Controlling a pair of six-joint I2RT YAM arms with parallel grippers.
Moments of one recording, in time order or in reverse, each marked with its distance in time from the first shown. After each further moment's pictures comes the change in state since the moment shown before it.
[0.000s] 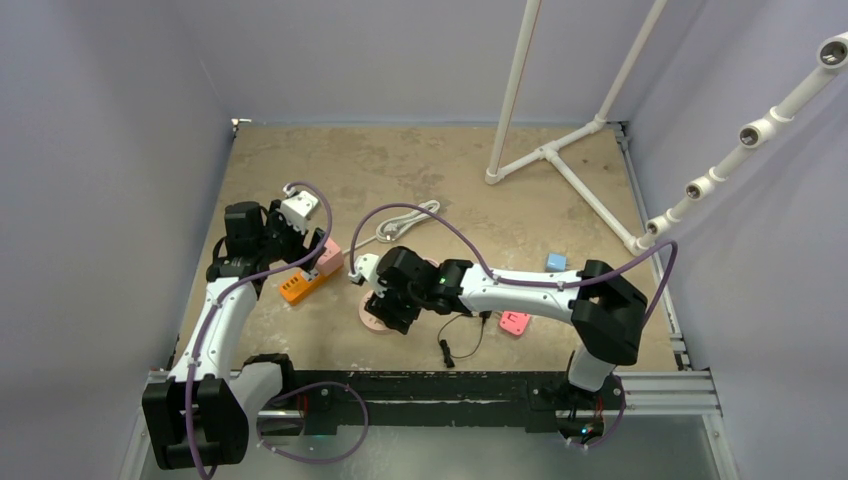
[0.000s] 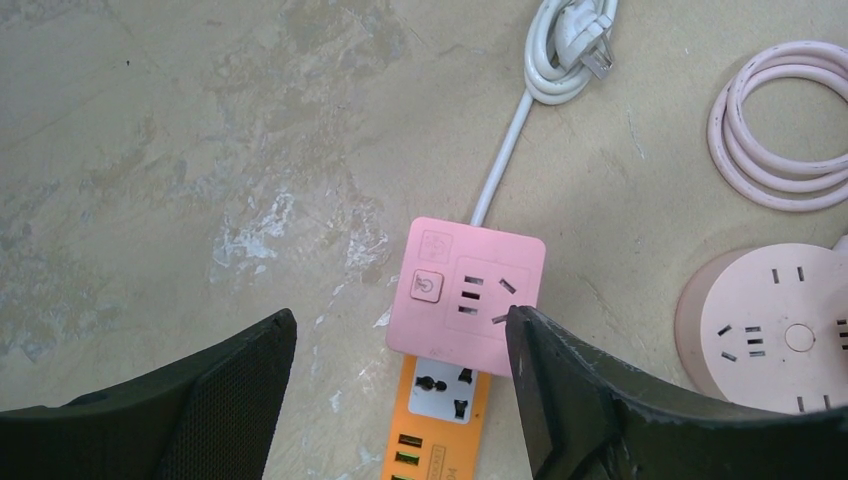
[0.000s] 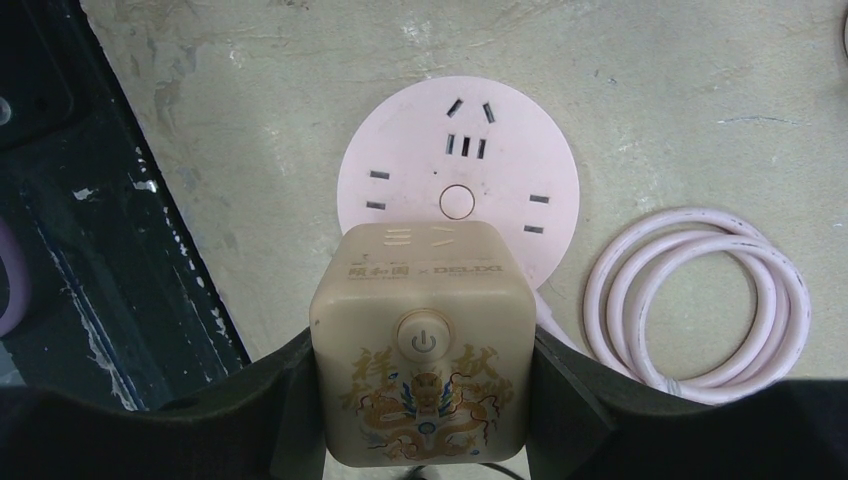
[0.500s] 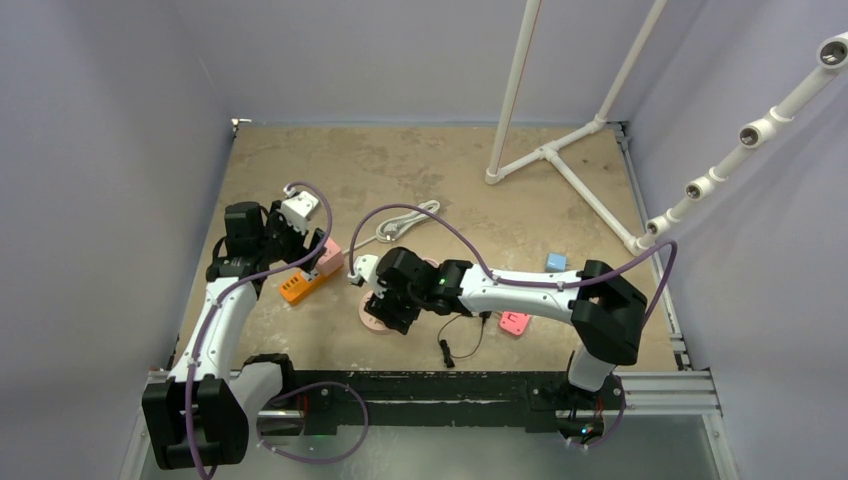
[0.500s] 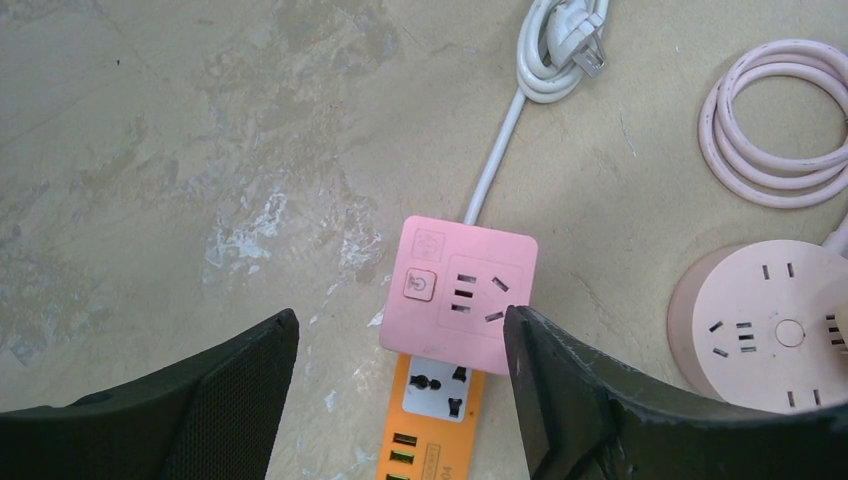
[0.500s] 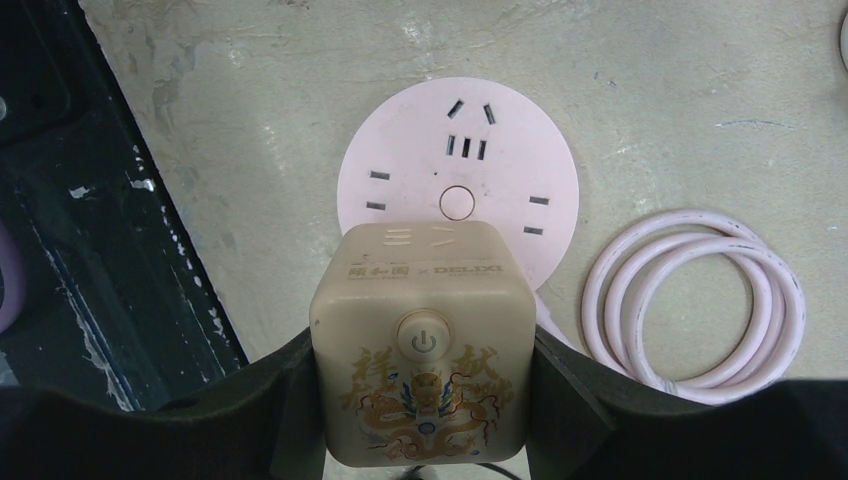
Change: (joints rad) left arm 0.000 0.000 0.002 -0.011 0.011 0.000; right arm 0.000 0.002 0.003 -0.001 0.008 -0.008
